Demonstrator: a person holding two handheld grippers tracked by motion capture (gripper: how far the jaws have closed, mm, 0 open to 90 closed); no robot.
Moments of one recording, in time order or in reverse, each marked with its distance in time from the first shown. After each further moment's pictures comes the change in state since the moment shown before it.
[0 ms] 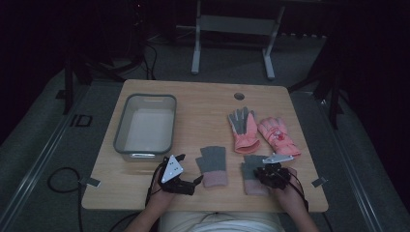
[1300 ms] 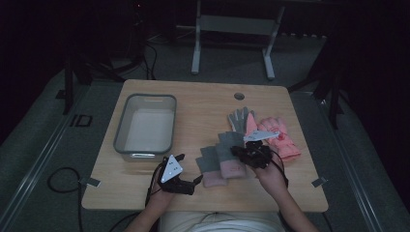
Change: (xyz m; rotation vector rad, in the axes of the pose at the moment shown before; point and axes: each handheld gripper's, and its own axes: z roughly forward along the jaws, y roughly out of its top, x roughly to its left) left arm 0.001 0.000 -0.001 -0.006 0.002 -0.007; right arm 0.052 0.100 -0.022 -0.165 0.162 -0.075
